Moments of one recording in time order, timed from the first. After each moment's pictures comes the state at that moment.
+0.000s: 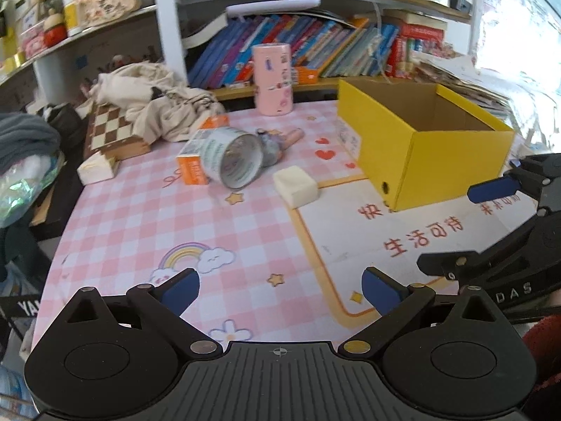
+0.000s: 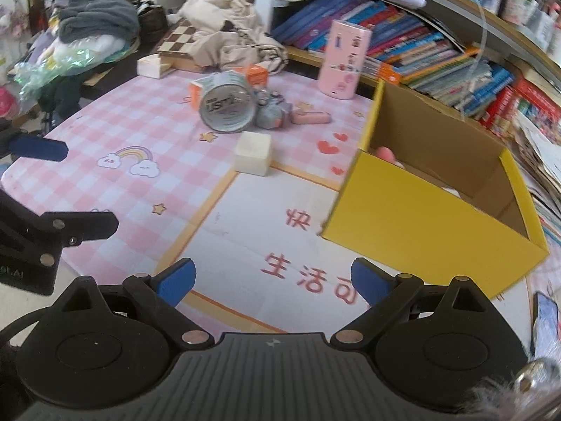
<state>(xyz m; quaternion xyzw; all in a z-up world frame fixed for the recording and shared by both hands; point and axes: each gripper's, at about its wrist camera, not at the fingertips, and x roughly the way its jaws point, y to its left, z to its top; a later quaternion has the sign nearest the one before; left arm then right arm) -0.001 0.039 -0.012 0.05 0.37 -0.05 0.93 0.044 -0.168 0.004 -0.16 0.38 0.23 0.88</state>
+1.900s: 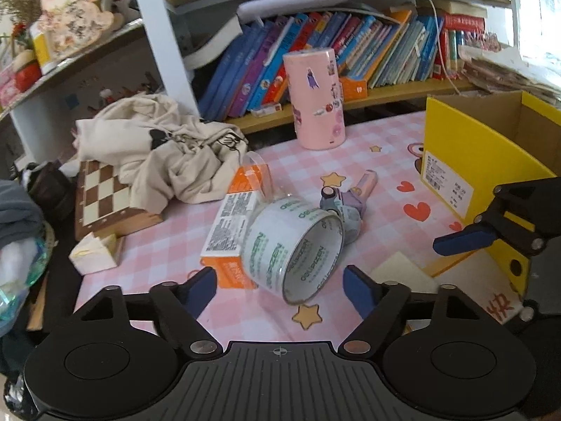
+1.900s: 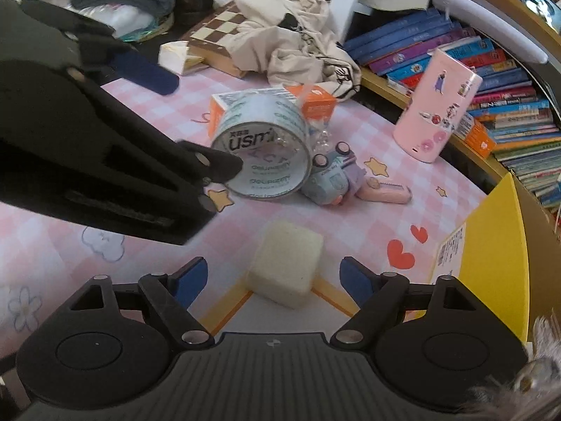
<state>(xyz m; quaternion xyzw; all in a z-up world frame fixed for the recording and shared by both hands) 0.174 0.062 -0.037 0.12 0.34 -0.03 0.93 0.184 -0.065 -0.044 -0.24 0.35 0.31 0.85</state>
